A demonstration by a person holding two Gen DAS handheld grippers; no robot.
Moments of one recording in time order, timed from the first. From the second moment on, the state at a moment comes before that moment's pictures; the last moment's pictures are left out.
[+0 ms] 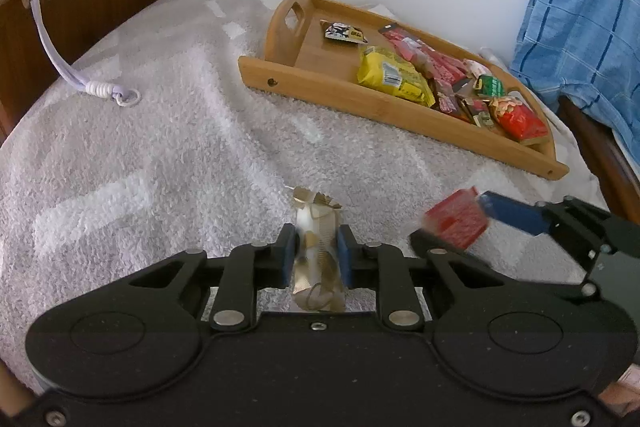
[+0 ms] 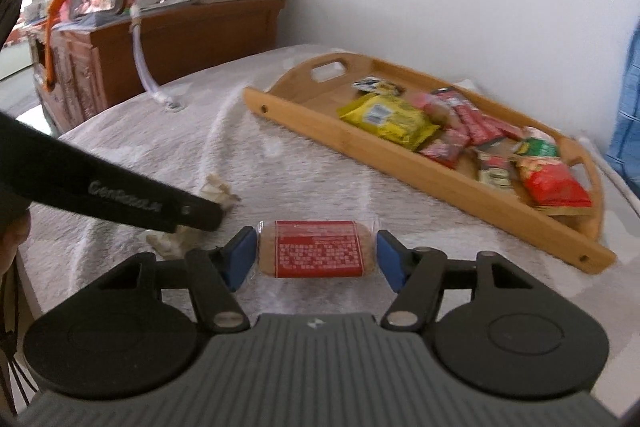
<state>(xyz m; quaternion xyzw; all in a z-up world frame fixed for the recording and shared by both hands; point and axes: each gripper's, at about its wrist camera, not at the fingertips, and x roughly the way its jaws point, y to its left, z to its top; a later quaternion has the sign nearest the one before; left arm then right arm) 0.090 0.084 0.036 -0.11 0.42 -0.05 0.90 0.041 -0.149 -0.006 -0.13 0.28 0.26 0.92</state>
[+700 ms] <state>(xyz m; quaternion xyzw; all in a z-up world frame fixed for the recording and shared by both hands) 0.072 0.040 0.031 0.00 0.39 -0.07 0.92 0.037 -0.195 -0.004 -0.09 0.28 0.18 0.94</state>
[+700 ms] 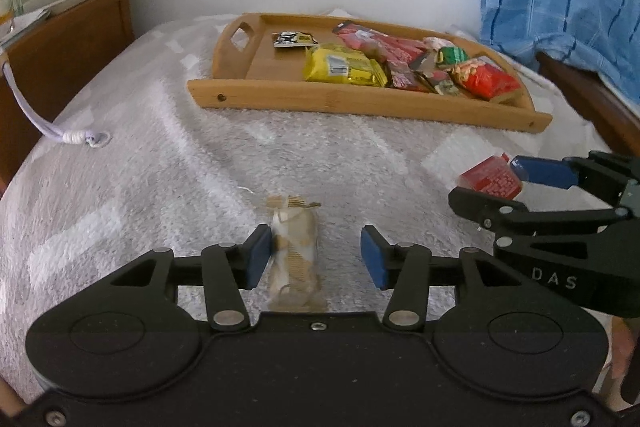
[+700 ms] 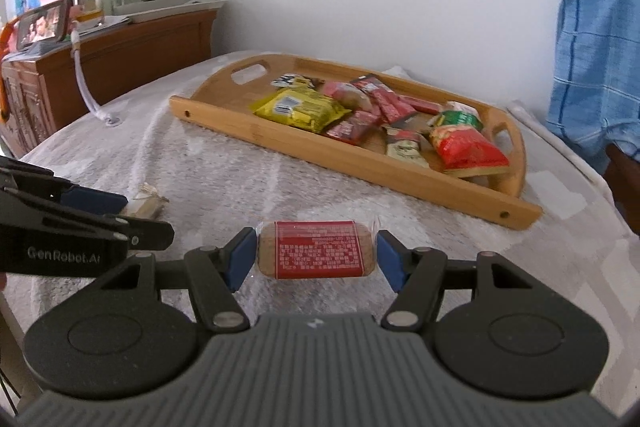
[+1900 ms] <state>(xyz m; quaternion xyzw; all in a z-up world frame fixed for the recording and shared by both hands) 0.108 0.024 0.103 -0.02 0.33 -0.06 0.94 0.054 -0.218 0.039 -0.03 0.23 0.13 0.96</state>
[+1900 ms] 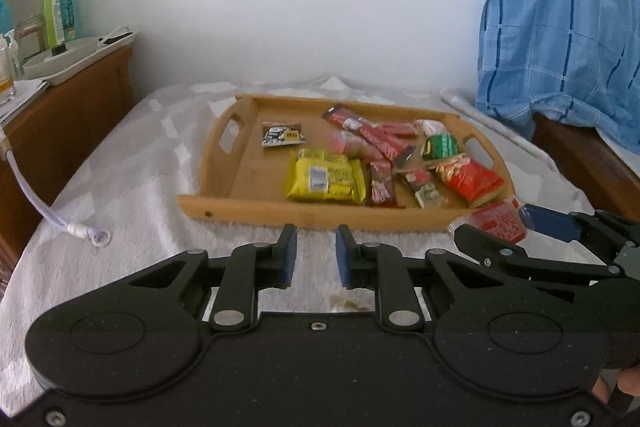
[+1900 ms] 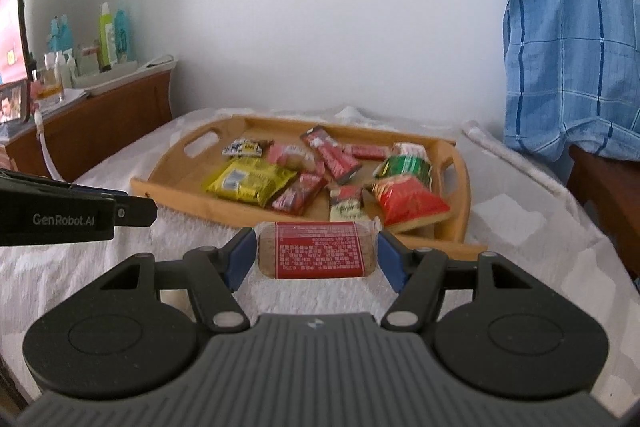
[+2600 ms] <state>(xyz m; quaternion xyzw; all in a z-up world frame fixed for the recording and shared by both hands) 0.087 -0.008 0.021 0.07 0.35 -0.08 0.93 0.037 -0.242 0.021 -0.03 0.25 0.11 0.96</state>
